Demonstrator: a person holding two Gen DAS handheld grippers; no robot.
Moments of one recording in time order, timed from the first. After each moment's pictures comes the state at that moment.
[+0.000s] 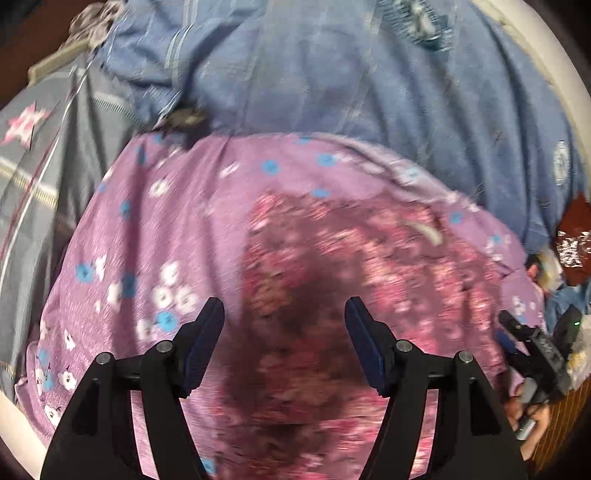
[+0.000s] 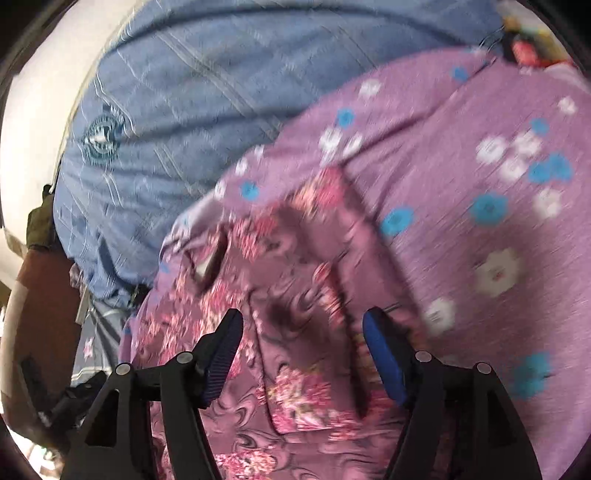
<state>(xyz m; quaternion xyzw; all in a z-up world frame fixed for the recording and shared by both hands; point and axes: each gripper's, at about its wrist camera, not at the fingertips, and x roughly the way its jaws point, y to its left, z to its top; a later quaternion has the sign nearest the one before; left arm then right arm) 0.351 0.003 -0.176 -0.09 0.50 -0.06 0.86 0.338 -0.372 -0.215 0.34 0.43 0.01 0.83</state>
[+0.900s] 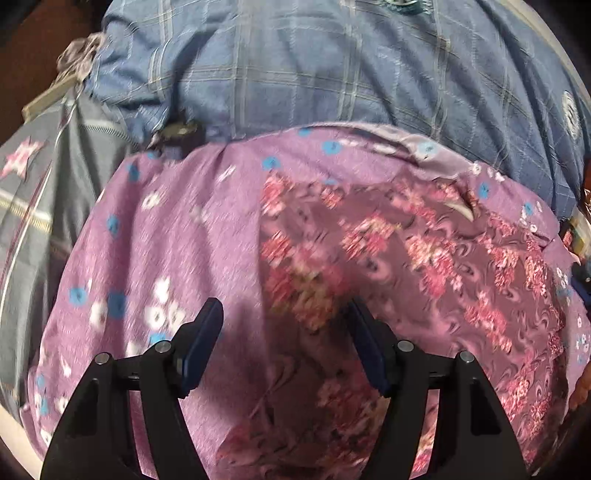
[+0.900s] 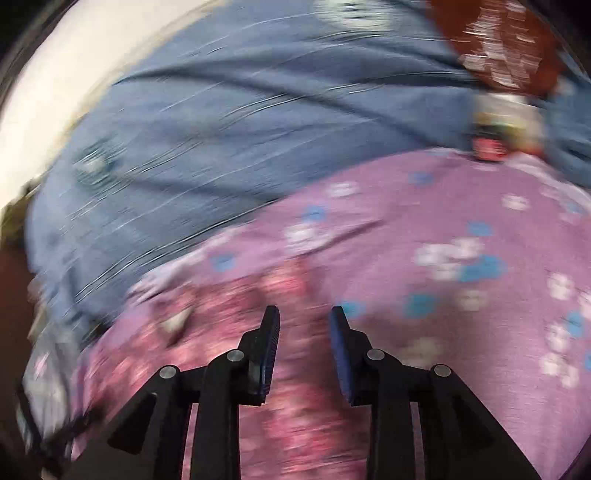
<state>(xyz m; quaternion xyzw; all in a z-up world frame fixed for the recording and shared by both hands) 0.355 -0.028 -0.209 0.00 0.46 -0.05 0.89 0.327 -0.375 -0.166 0.25 0.36 -0.04 0.90</state>
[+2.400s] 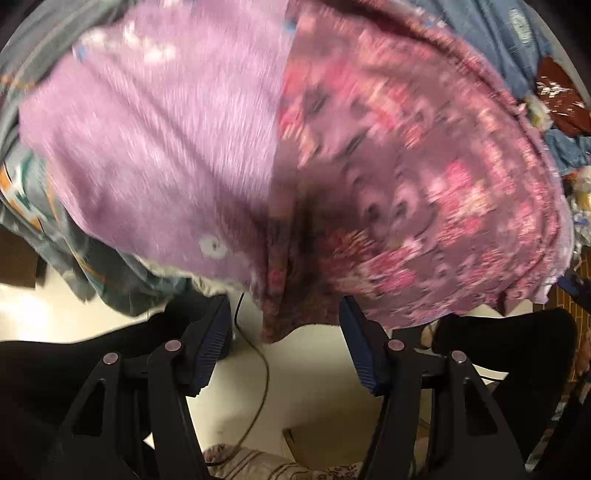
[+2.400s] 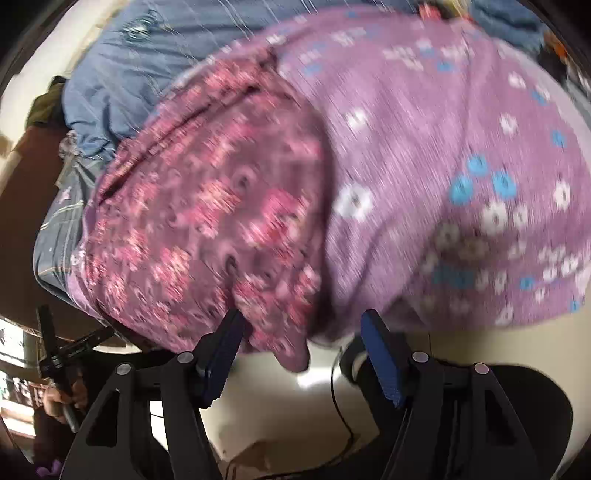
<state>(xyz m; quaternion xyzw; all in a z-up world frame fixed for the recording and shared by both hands) 0.102 0.047 -0.303 -0.01 0.61 -0.12 0.78 0.038 -0.367 -0.221 0.25 0.56 -0.01 0.79</state>
